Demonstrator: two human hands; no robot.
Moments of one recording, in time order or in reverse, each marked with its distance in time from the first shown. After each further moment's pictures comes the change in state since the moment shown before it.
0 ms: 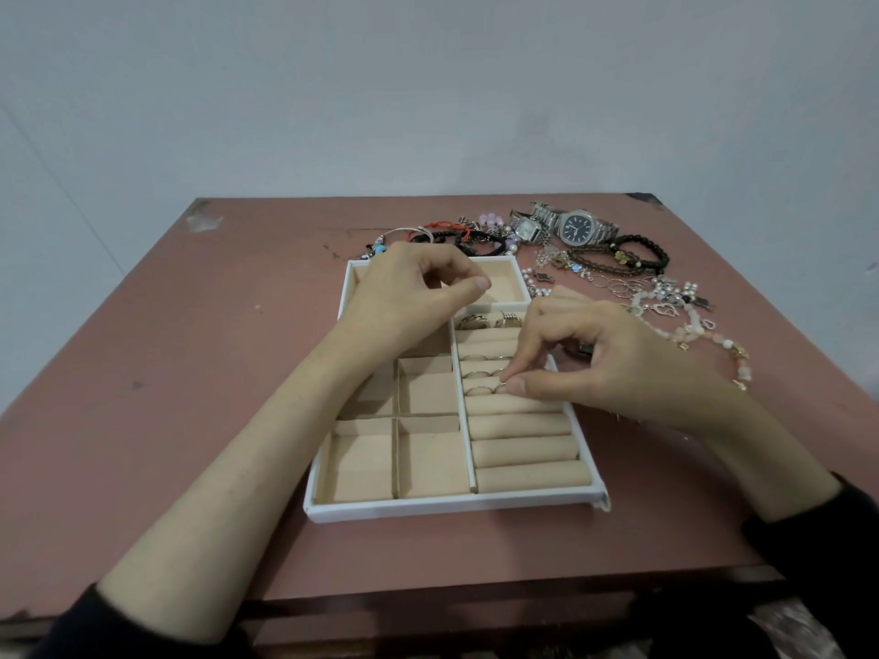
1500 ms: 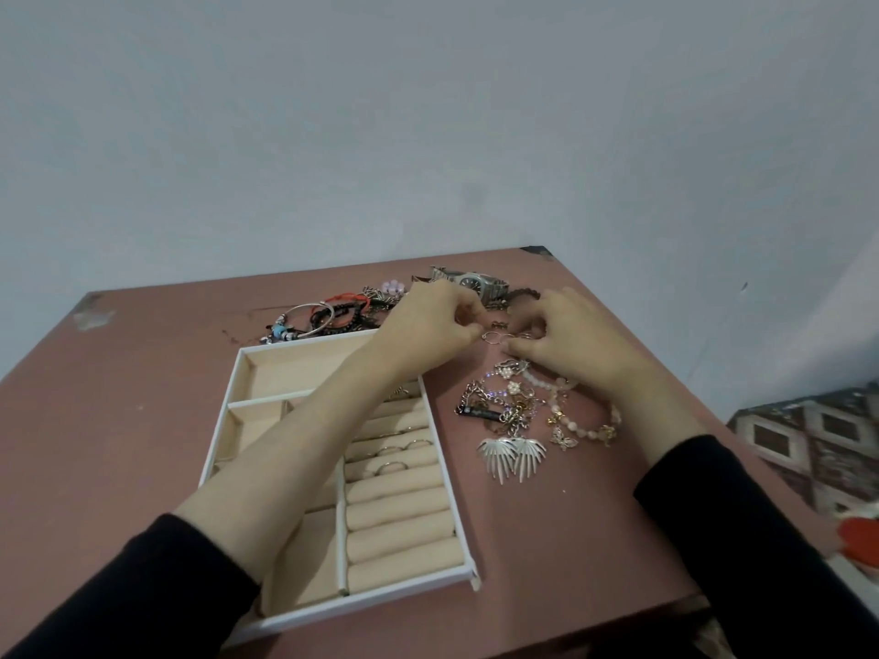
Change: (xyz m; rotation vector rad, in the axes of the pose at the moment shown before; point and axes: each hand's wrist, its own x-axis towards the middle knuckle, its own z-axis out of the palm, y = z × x) left_hand 0.072 0.048 0.078 0.296 -0.231 0.159; right_hand 0.008 0.078 -0.075 -0.578 0.338 0.425
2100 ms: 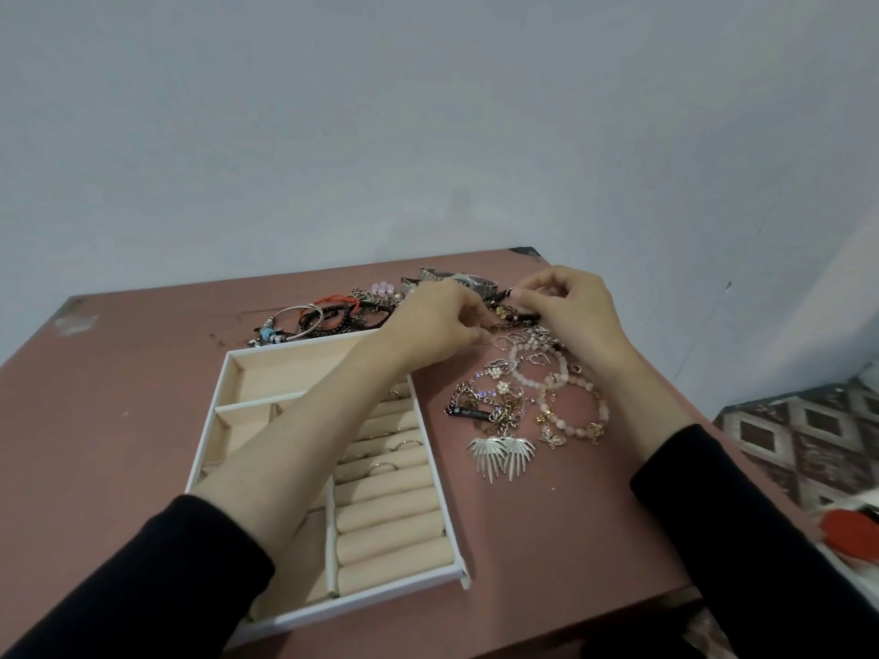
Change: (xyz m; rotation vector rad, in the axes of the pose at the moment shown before) left_hand 0.015 0.003 0.006 0.068 -0.108 0.047; right_hand 0.004 0.003 0.000 0.720 0.293 0.305
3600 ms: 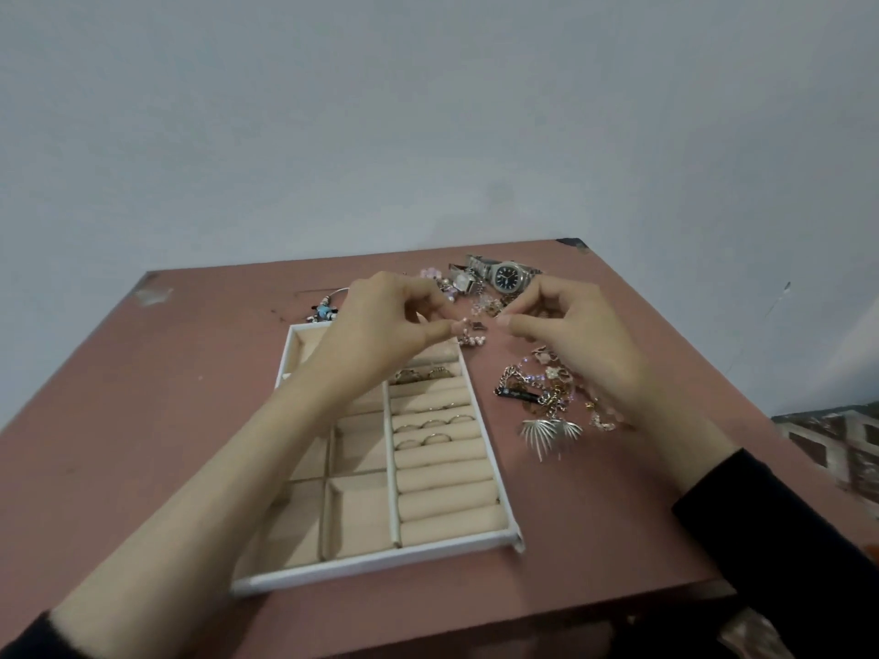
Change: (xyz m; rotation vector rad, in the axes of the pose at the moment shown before) left_hand -0.087 -0.020 -0.042 -0.176 0.284 -0.095; right_hand -0.056 -0.041 0.019 0.111 -0.330 -0.069
